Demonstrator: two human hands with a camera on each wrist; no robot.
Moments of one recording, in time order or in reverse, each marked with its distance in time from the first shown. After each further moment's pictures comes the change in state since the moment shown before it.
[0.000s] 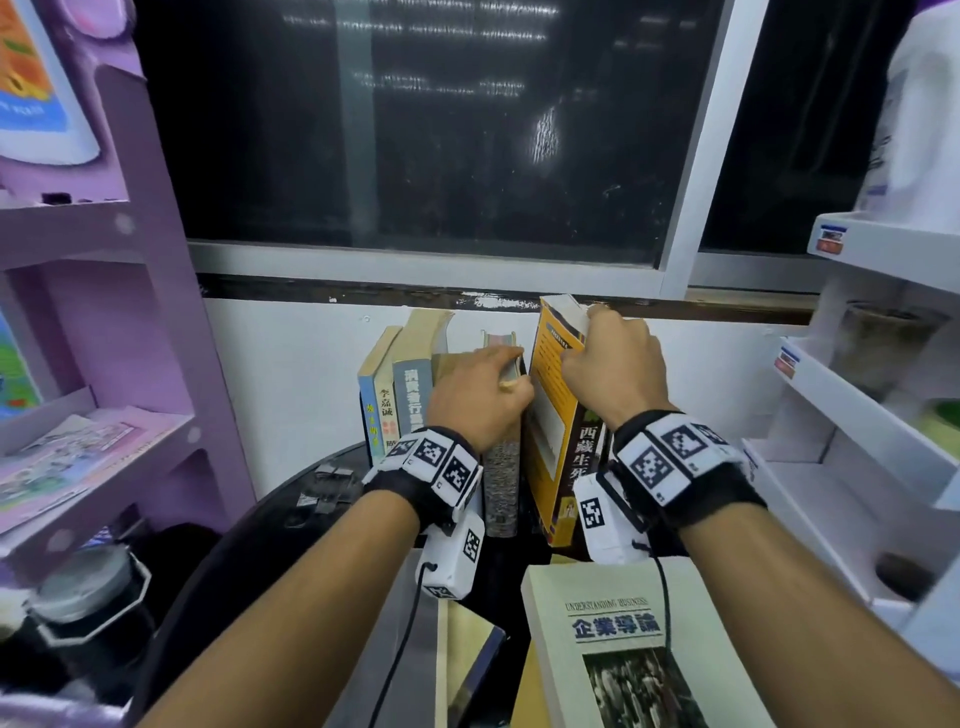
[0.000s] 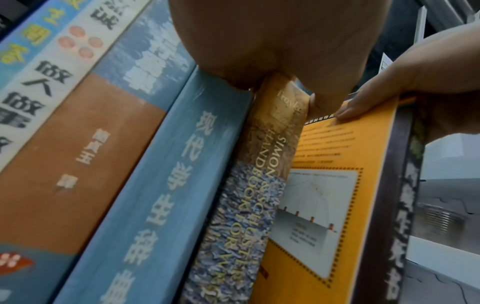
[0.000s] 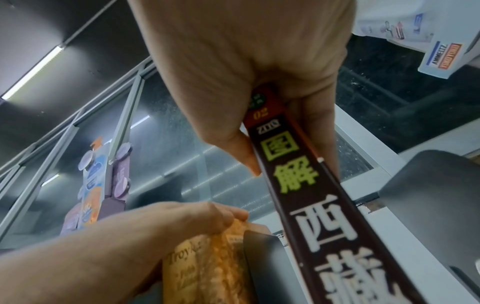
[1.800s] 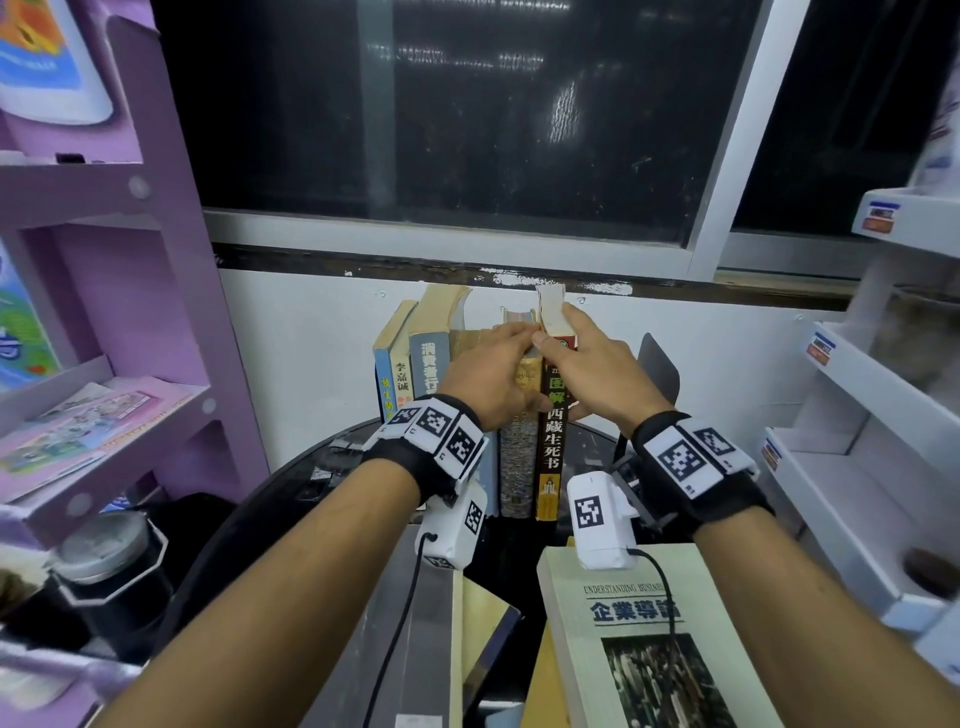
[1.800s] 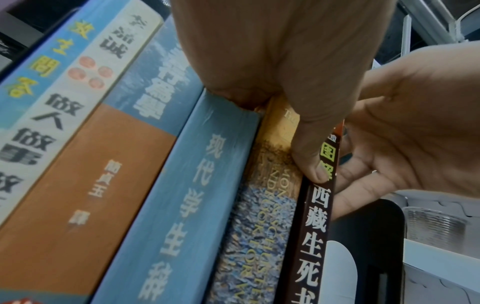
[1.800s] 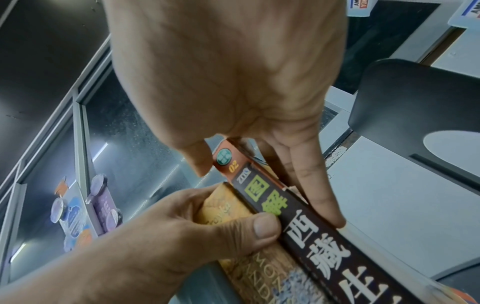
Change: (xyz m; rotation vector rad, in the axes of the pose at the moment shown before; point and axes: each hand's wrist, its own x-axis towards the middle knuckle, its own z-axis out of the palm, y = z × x) left_hand 0.002 -0.007 -0.012 0.094 -0.217 0.068; right_hand -0.007 -0.002 0.032 0.410 -0.373 0.039
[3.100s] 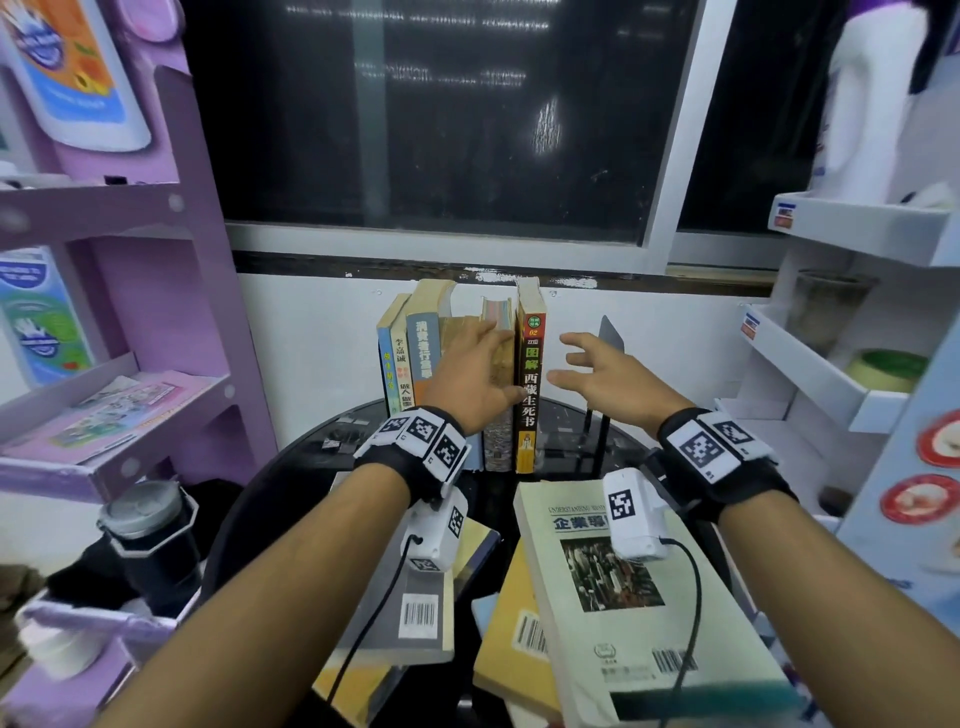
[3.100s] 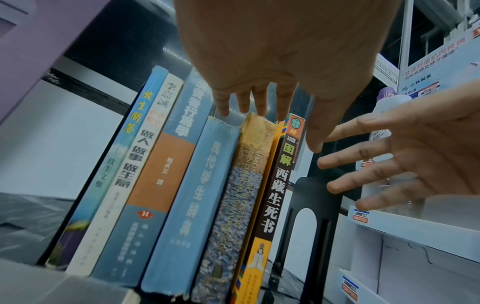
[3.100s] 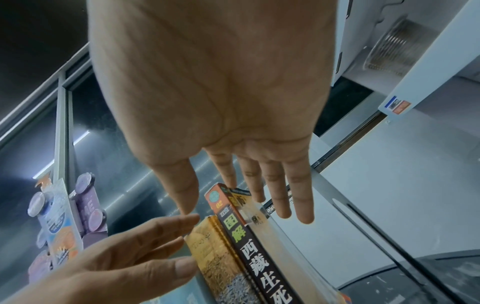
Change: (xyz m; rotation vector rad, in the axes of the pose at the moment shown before) left_hand -0.074 0.036 -0.002 -0.088 0.142 -0.035; right_hand -0.083 0.022 -0.041 -0.028 -0.124 0.008
